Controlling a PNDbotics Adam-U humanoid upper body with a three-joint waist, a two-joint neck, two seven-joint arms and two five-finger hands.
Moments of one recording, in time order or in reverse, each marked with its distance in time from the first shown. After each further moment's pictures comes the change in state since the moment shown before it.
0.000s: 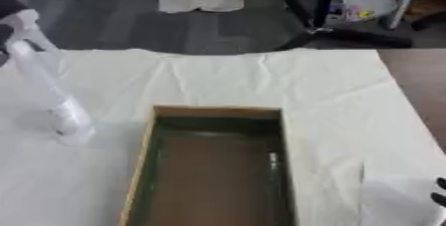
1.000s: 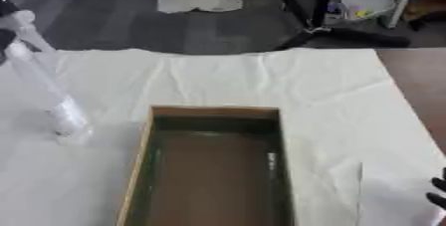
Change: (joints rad) left arm 0.001 -0.008 -0.003 0.009 -0.003 0.003 0.019; right arm -0.007 0.015 0.001 0.000 -0.006 0.023 0.004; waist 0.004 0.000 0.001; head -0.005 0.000
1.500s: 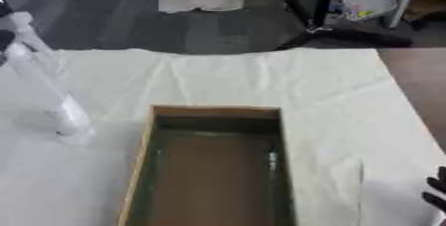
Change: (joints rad) left arm 0.000 0.000 0.000 0.003 0.002 0.004 0.013; right arm -0.005 0.003 0.005 0.000 -0.004 0.008 0.005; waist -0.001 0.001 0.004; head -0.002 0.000
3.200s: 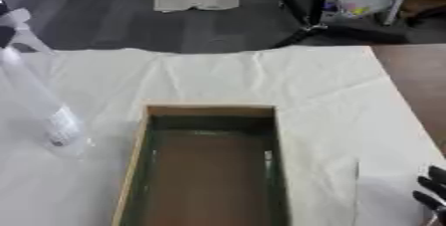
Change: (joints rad) left arm -0.001 -0.017 0.000 0.001 0.004 -0.013 0.050; right arm -0.010 0.017 0.006 0.000 -0.005 0.020 0.011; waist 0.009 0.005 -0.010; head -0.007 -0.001
